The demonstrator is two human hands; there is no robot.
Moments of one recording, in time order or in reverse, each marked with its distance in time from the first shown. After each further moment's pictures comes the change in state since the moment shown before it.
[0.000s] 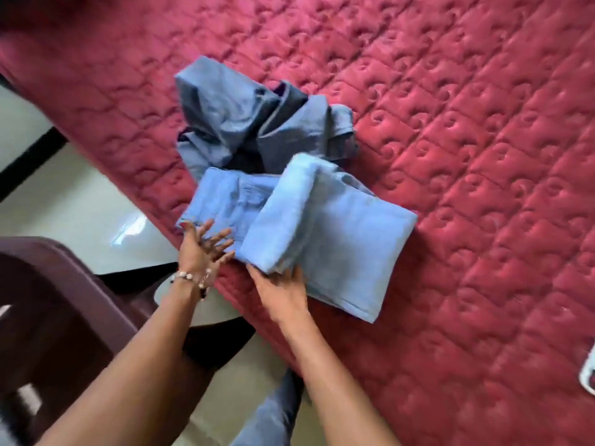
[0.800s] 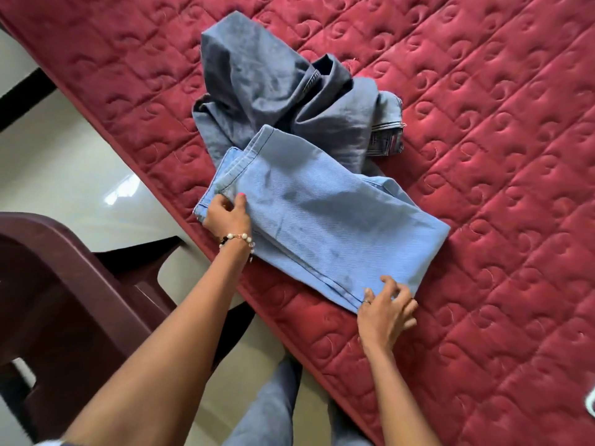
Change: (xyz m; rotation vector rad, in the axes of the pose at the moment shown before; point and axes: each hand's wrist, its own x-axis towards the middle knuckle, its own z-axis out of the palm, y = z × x) left_hand 0.061 0.017 0.033 0.676 0.635 0.354; right_hand 0.003 0.092 0.006 0.017 0.432 0.621
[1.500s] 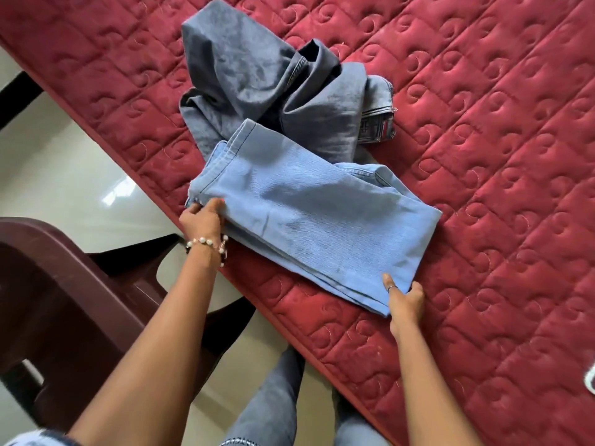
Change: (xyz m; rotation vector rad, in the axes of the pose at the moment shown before) left_hand 0.017 -0.020 -0.020 -0.562 -0.168 -0.373; right_hand 0.043 0.044 -0.003 0.648 -0.227 0.583
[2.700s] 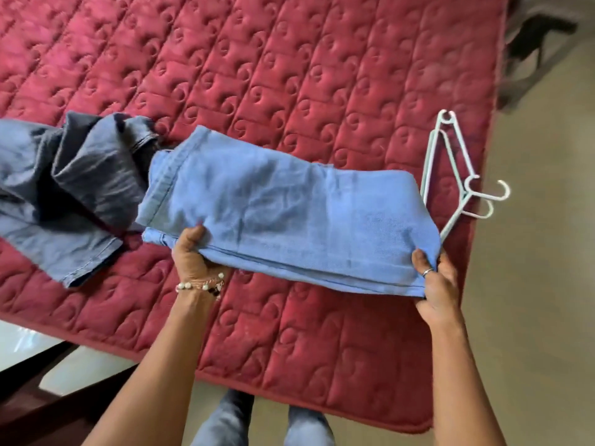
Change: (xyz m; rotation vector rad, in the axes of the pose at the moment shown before) left_hand -0.319 -0.106 0.131 -0.349 -0.831 -0.179; right_hand 0.060 0.076 -0.344 0.826 0.003 -0.251
